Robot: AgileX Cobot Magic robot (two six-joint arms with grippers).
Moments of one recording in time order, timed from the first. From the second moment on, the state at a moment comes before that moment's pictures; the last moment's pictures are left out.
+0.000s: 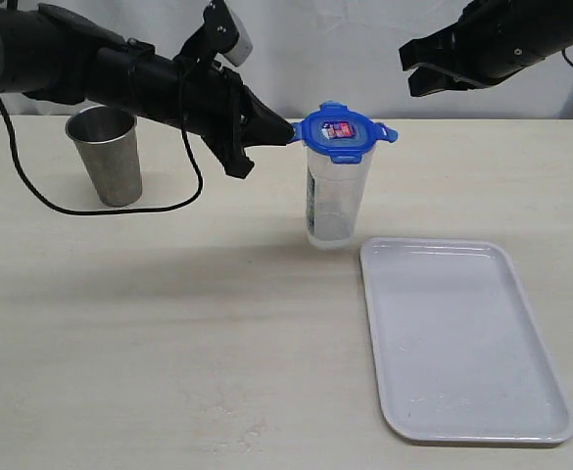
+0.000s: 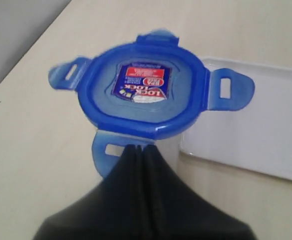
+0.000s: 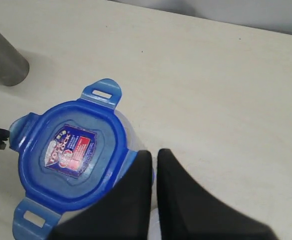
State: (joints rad) left arm -0.34 2.05 -1.51 -1.27 0.82 1.84; right arm 0.11 1.78 -1.51 0.52 0.77 -0.49
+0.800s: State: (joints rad) left arm -0.19 1.92 -1.36 -1.26 0.76 1.80; right arm 0.11 1.75 -1.51 0.52 0.96 -0.52
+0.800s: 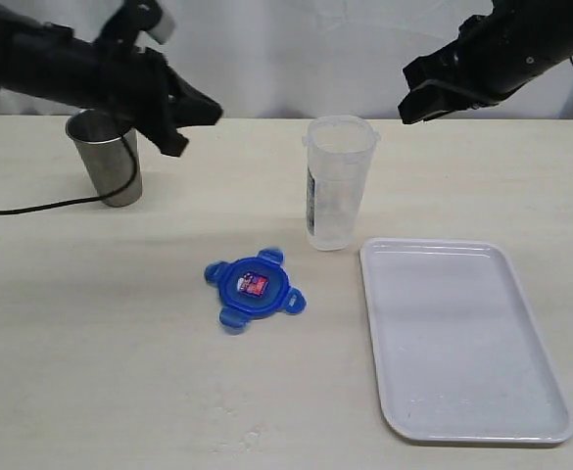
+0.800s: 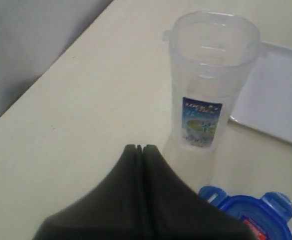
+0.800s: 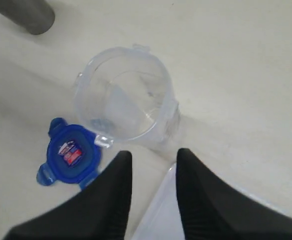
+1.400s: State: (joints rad) left arm -0.02 1.61 -1.01 -1.46 0.96 2.04; right arm 0.57 1.37 -0.91 0.52 0.73 -0.62
